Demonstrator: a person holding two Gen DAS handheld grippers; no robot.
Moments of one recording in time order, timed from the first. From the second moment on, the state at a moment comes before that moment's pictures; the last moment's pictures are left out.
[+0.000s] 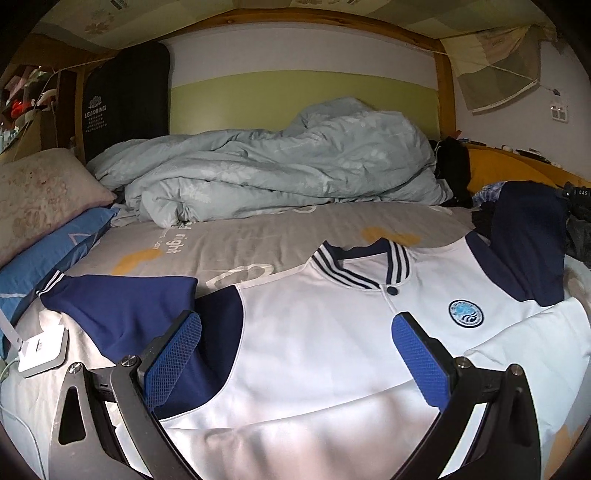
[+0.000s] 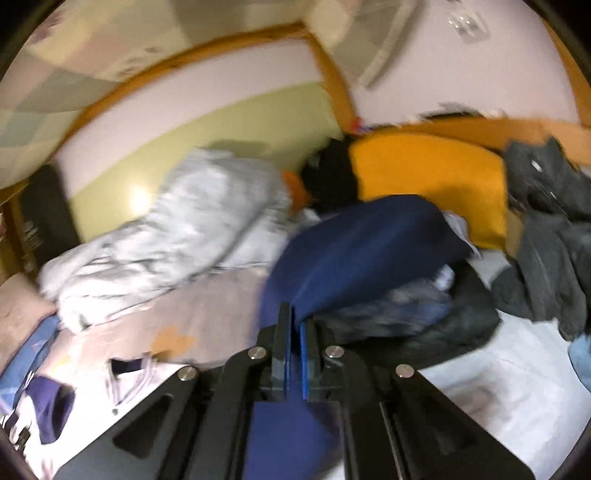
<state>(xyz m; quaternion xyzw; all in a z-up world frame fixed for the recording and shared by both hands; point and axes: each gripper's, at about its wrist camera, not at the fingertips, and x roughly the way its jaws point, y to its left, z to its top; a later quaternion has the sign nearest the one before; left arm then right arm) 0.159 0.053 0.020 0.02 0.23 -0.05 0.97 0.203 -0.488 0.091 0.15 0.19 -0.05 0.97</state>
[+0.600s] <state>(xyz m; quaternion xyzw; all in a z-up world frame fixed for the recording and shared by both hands) 0.139 0.053 0.034 0.02 0.21 -0.06 0.98 0.194 -0.249 -0.005 -0.04 0.38 0.14 0.92</state>
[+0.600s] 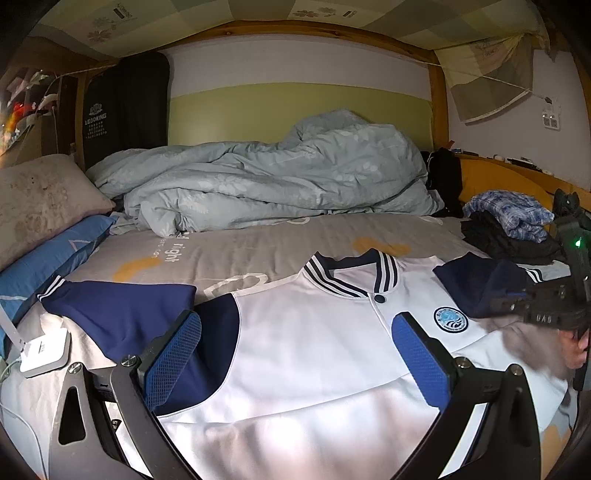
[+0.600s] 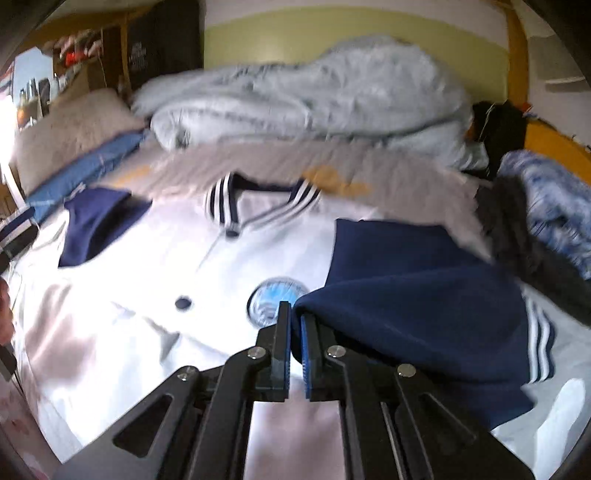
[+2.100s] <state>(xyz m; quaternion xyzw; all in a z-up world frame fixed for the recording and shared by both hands) 0.133 0.061 0.035 0.01 0.20 -0.06 0.98 0.194 -0.451 -0.007 0.26 0.32 -0.10 0.91</state>
